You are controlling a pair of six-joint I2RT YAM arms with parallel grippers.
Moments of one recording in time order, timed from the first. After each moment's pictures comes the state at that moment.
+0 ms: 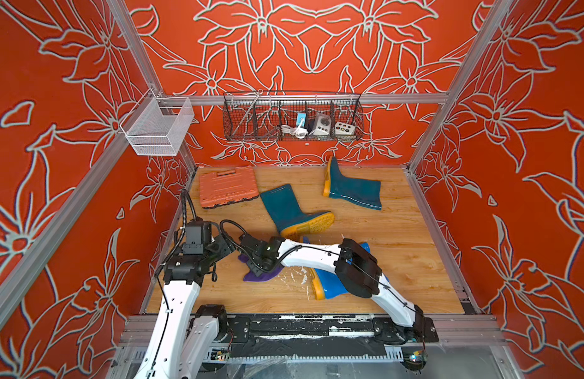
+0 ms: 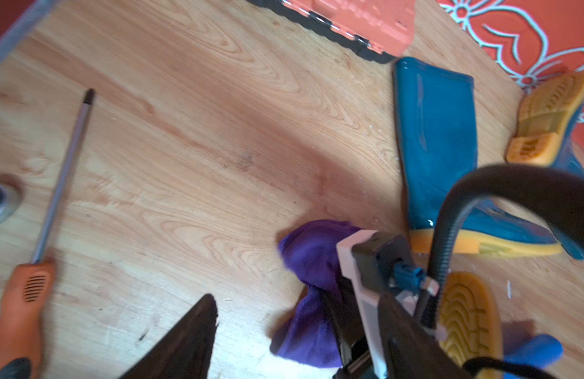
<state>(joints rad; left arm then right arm) 0.07 0.75 0.78 -0.90 0.04 -0.54 1.22 2.30 1.82 -0.65 0.14 0.34</state>
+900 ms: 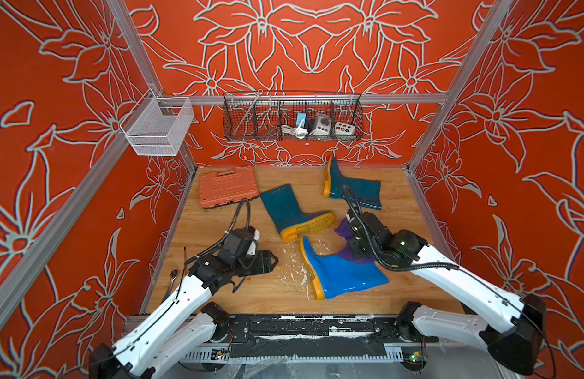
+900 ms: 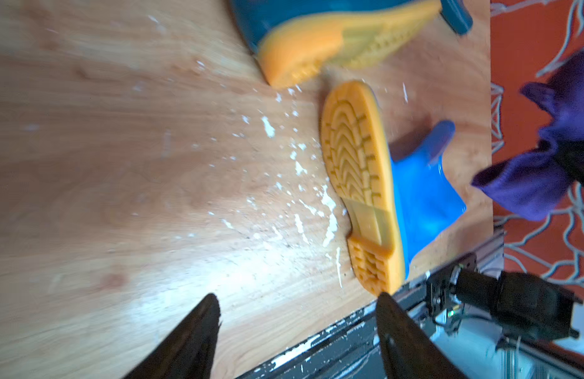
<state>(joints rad) -0.61 0.84 0.66 -0.70 0.19 -0.74 0.76 1.07 0.89 -0.87 0.27 0.25</state>
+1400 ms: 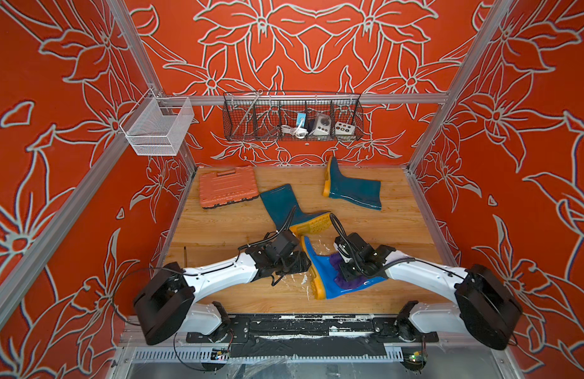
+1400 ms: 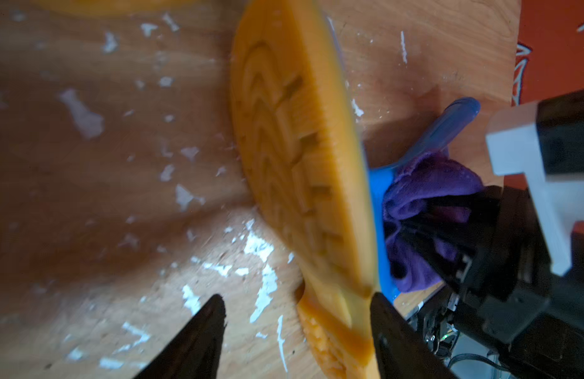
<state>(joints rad) -0.80 1.39 0.72 -0.22 0.17 -0.94 0.75 1.32 0.60 -0.47 -0.08 0.29</state>
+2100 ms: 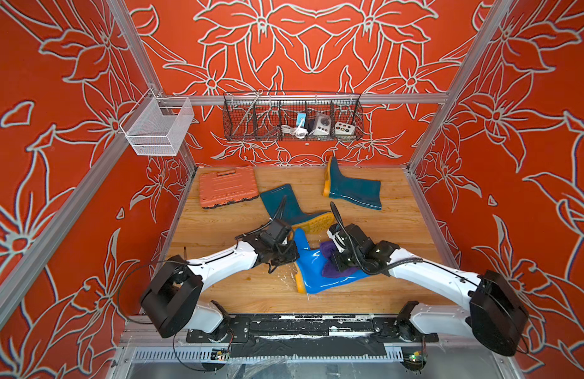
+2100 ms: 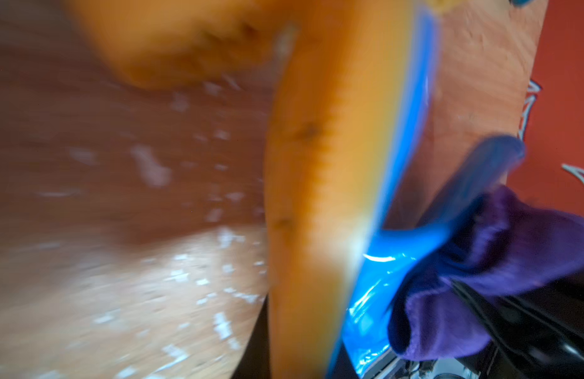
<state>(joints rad) -0.60 1.37 0.77 -0.39 0.24 -0.86 0.81 1.26 0.74 -0.44 -0.09 0.32</state>
